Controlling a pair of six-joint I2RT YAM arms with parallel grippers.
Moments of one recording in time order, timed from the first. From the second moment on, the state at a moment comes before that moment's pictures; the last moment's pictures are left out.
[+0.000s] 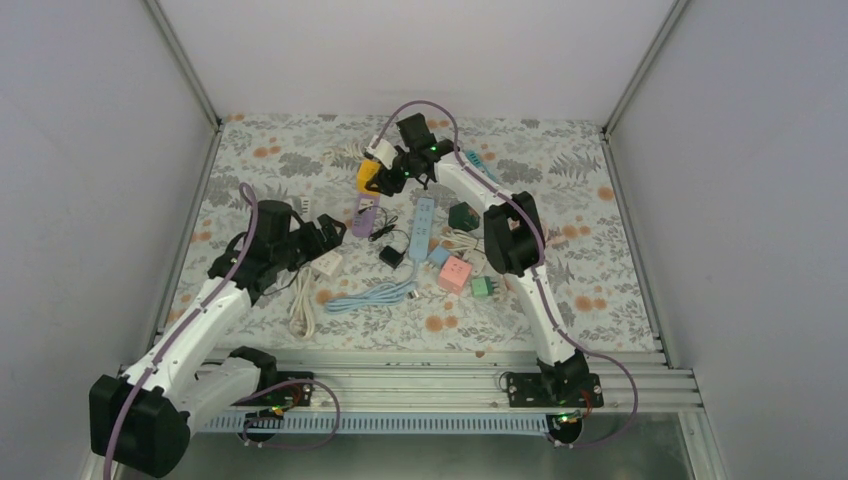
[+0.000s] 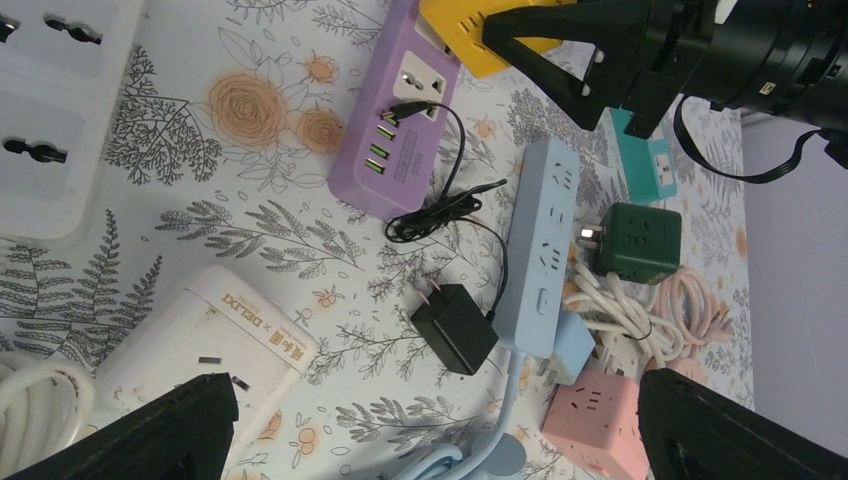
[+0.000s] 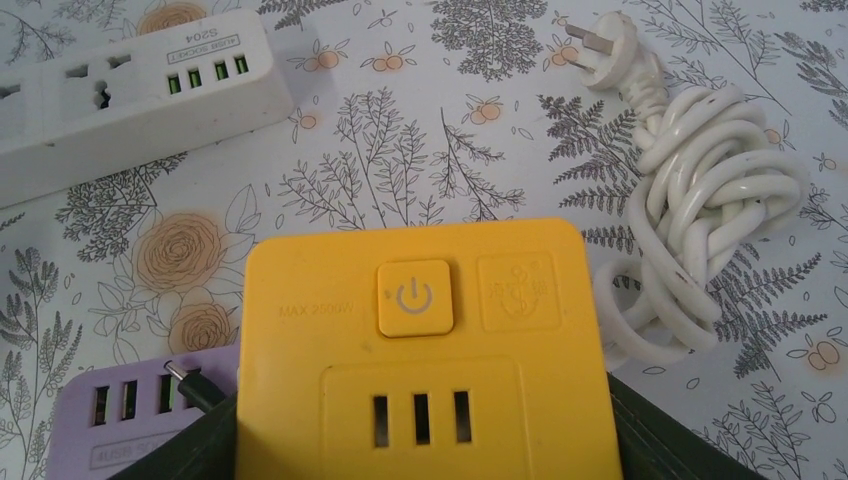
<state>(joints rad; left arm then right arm) -0.31 0.95 0.69 -0.46 0.20 -0.81 0.56 2.50 2.23 -0.58 -0.51 -0.51</state>
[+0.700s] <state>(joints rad) -0.30 0.98 0.68 -0.44 0.22 -0.82 0.55 2.52 2.25 -0.60 -0.55 -0.56</state>
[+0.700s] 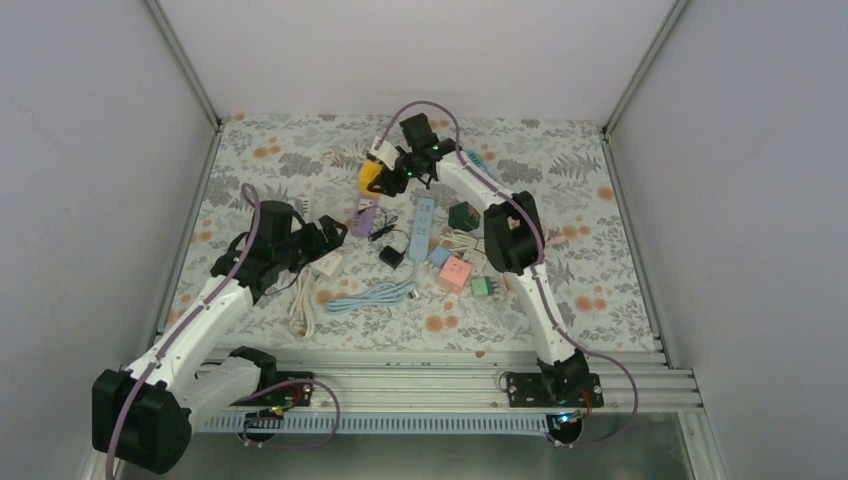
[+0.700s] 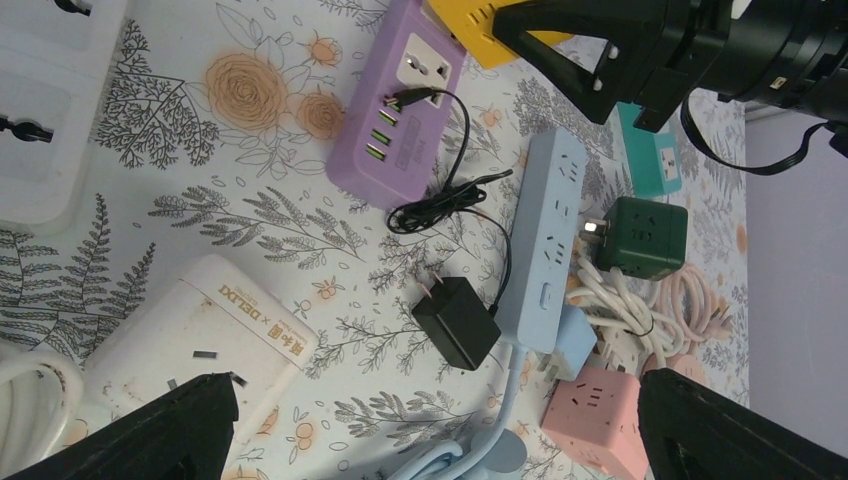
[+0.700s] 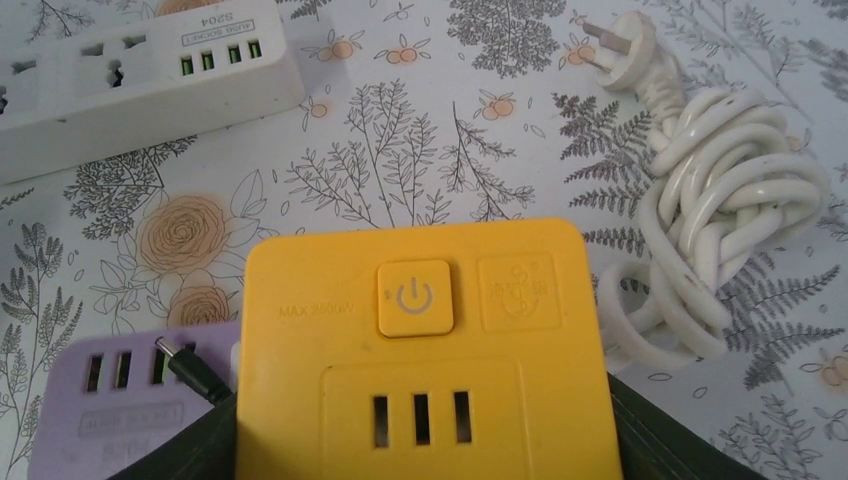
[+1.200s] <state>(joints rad) -0.30 1.00 0.68 -0.44 0.22 -0.83 0.55 2.54 2.27 -0.62 -0.58 -0.60</state>
